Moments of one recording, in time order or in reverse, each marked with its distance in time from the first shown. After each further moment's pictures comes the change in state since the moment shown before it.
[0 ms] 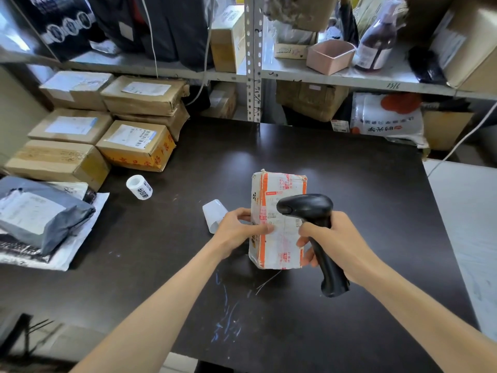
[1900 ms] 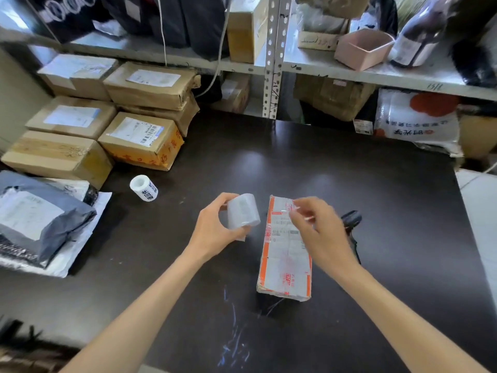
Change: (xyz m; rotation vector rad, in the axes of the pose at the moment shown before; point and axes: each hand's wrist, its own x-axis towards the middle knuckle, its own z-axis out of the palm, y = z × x) left_hand 0.012 -0.002 -0.066 0.391 0.271 0.389; right_hand 0.079 0.005 0.049 -0.349 0.205 -0.358
